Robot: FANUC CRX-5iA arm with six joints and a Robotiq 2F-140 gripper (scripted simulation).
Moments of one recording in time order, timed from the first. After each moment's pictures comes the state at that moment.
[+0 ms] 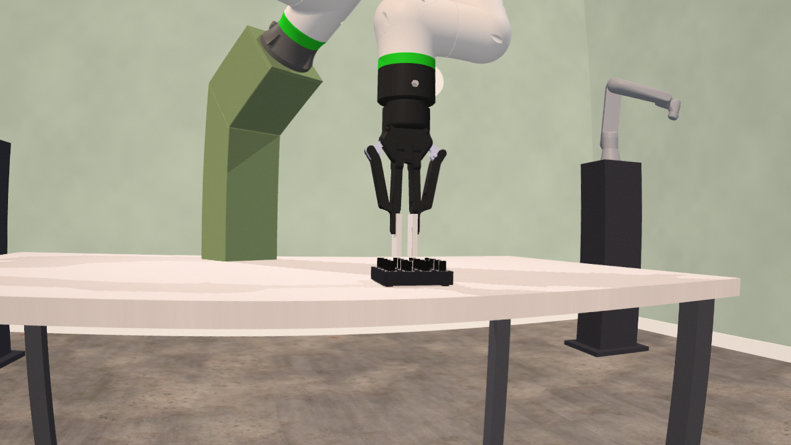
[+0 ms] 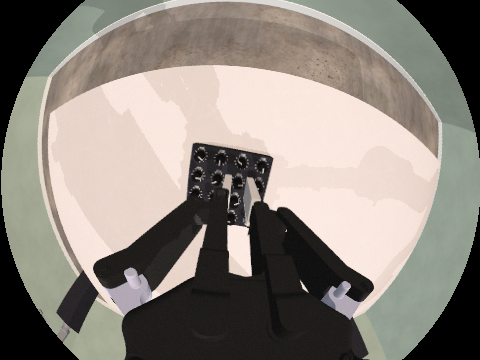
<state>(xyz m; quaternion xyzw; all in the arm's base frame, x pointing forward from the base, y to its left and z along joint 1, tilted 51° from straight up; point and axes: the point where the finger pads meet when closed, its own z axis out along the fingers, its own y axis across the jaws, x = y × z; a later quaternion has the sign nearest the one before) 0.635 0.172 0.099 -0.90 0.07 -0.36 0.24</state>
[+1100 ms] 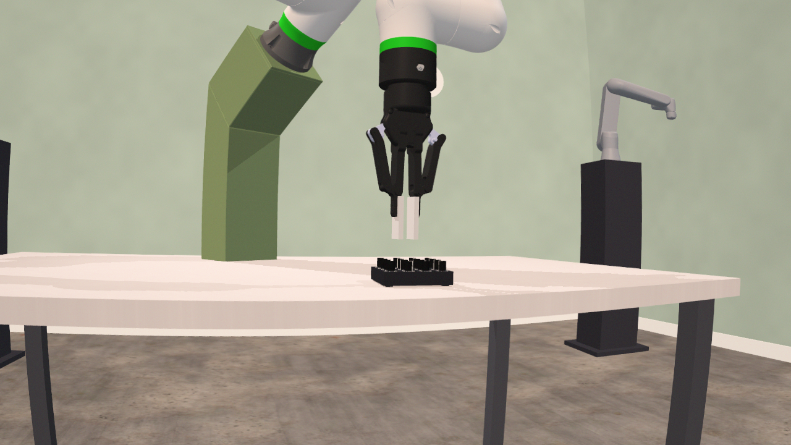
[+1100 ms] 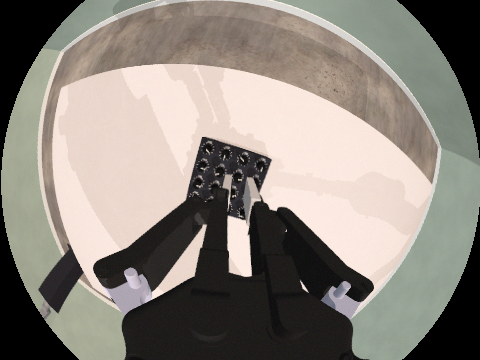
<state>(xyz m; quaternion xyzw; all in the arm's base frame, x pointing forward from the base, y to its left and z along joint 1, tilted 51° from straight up) 0.617 0.162 0.116 -0.90 0.02 -0.37 0.22</state>
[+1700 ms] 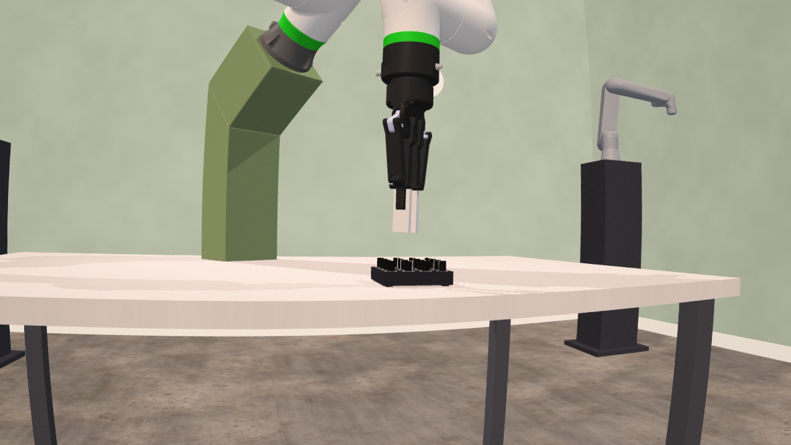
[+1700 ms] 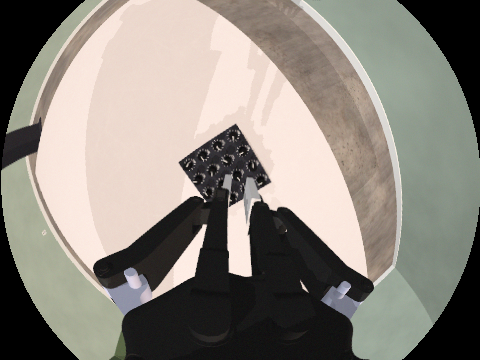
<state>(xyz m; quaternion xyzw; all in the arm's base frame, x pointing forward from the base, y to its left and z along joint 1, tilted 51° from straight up) 0.610 0.159 0.123 -0.86 -0.29 -0.42 0.07</state>
